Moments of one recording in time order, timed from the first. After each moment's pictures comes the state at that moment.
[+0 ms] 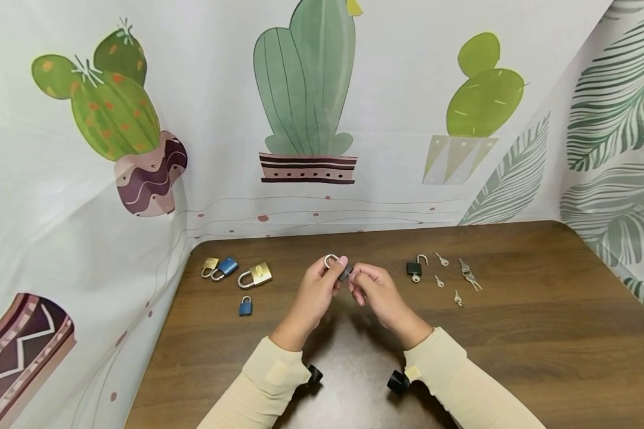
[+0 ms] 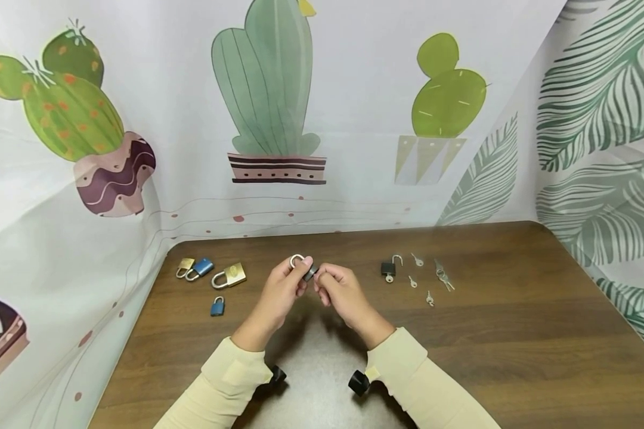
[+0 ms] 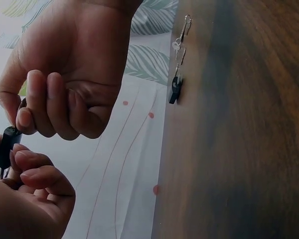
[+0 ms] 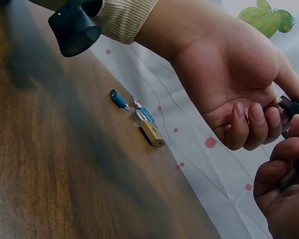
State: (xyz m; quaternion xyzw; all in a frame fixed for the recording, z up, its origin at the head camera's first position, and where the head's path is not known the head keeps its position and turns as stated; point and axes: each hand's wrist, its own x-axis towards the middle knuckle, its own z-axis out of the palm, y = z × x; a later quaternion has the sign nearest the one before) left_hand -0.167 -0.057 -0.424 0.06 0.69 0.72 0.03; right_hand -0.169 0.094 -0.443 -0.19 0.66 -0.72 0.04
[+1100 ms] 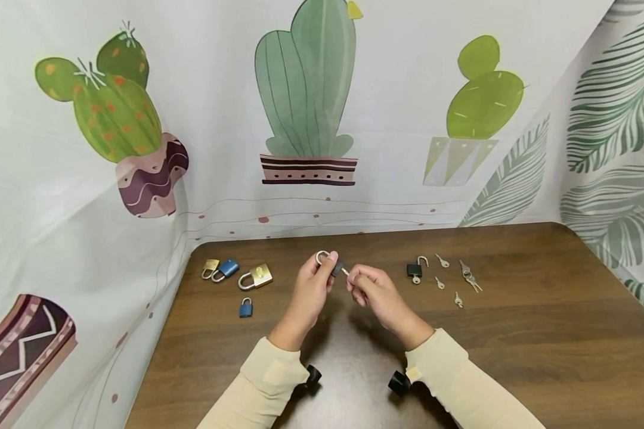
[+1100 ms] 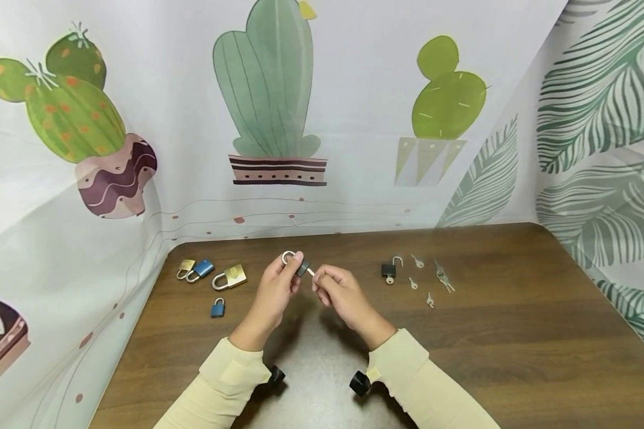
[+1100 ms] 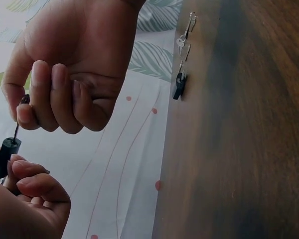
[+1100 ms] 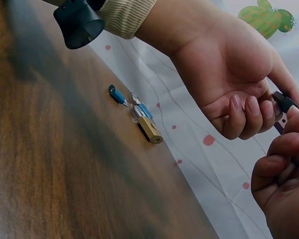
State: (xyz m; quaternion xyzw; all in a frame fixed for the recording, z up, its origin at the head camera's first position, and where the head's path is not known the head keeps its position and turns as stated) left_hand -0.172 -0.063 -0.425 0.04 0.66 0.75 -0.01; right_hand -0.170 0.095 -0.444 -0.20 0.66 -0.72 0.07
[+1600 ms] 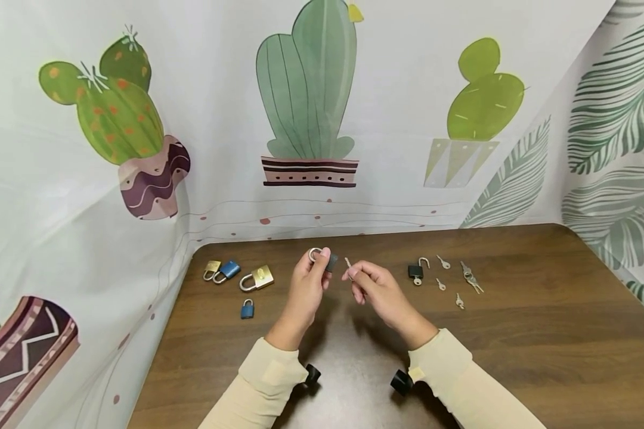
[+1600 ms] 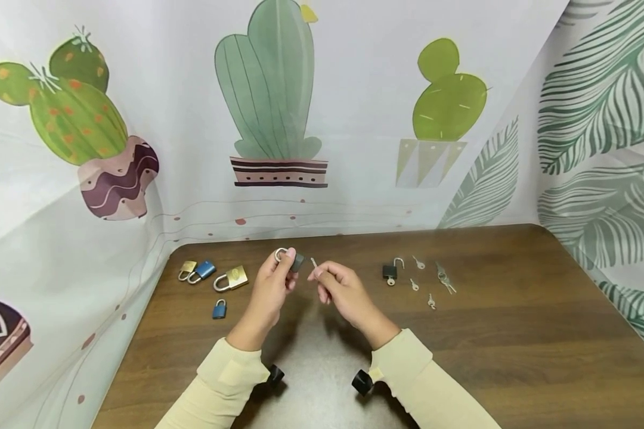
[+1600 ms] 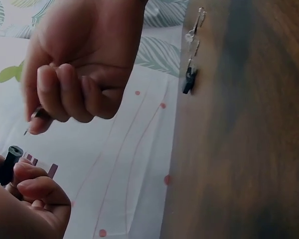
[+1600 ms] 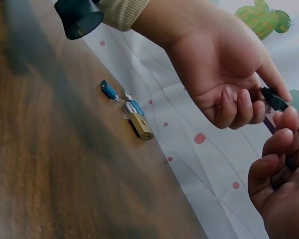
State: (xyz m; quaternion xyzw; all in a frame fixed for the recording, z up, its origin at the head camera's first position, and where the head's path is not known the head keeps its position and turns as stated) left_hand -0.174 -0.071 -0.418 0.02 0.66 0.75 -0.02; right_hand -0.173 0.098 -0.439 -0.20 0.69 -0.69 0.05
